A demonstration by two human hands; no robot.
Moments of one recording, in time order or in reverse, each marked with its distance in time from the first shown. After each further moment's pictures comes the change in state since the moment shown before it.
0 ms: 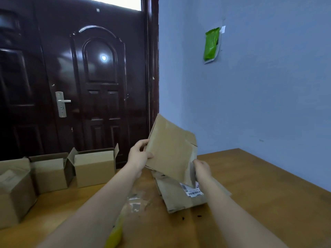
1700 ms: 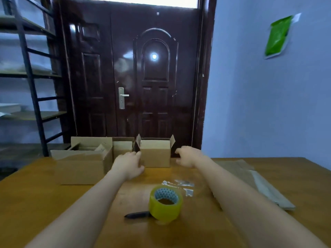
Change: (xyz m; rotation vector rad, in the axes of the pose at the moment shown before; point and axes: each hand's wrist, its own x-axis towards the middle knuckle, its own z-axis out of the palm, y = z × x) left_hand -0.066 -0.026 -0.219 1.631 0.085 0.154; right_hand -0.091 -0.062 0.178 -1.362 -0.546 -0.829
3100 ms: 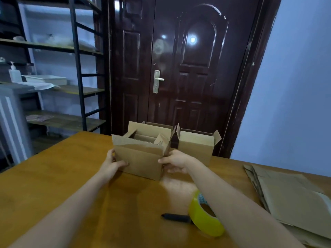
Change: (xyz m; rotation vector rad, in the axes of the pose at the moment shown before) left_hand -0.050 -0.158 0.087 -1.376 0.093 -0.617; right_hand 0.089 -0.143 0.066 1.080 -0.420 0.098
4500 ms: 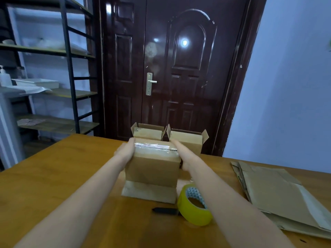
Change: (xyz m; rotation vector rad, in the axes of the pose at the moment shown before) left_hand -0.007 0.071 0.057 0.190 0.126 -0.153; right_hand -0.039 0.002 -0.025 0.466 0.219 0.098
